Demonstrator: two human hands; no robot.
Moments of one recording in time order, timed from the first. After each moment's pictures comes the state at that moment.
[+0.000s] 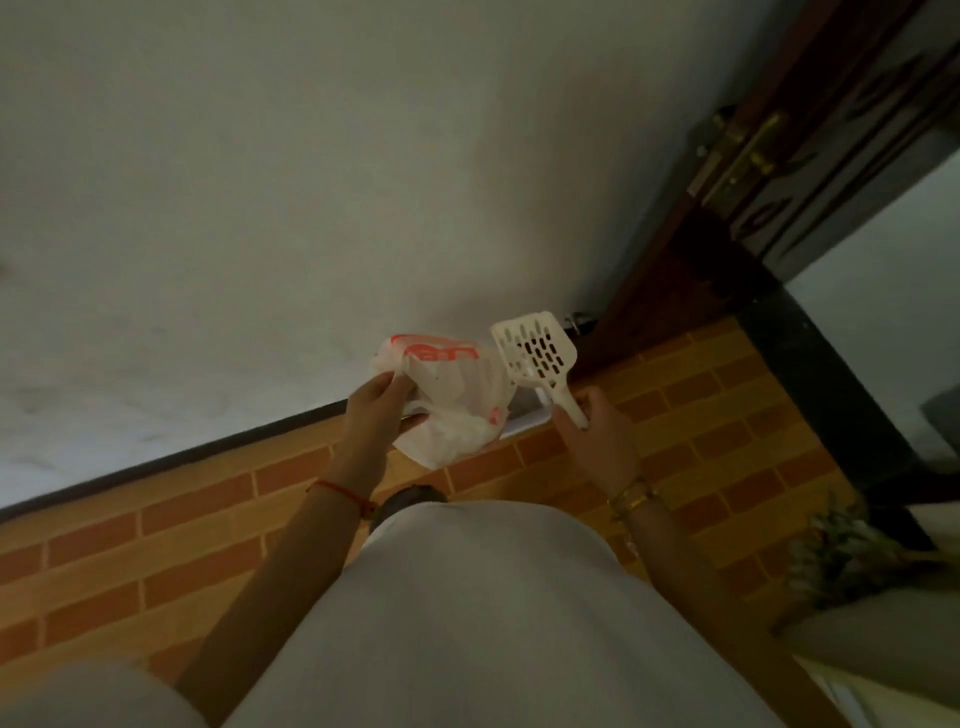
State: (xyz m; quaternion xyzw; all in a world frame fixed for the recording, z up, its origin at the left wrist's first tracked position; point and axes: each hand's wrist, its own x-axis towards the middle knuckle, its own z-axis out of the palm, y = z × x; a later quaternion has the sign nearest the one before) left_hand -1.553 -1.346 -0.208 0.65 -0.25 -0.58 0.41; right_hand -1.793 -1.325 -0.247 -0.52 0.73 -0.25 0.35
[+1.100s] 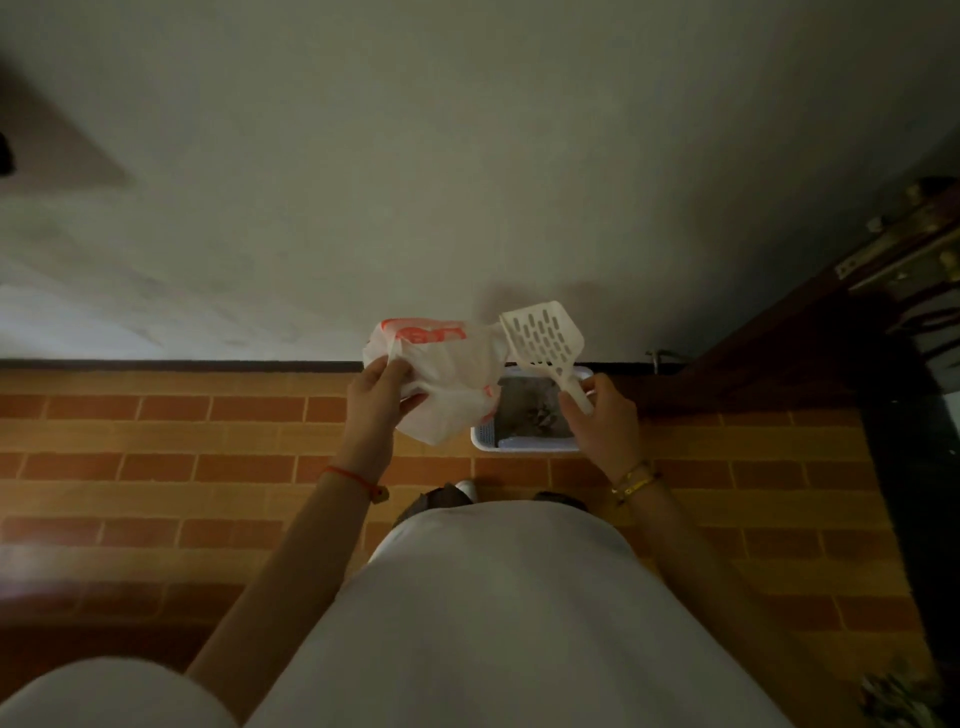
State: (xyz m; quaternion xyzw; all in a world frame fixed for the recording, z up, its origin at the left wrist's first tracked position) left_hand -1.567 -1.383 -0.233 0.68 -0.15 -0.47 0.54; right_hand -1.804 -1.453 -0.272 -0.63 0.63 -0.19 0.41
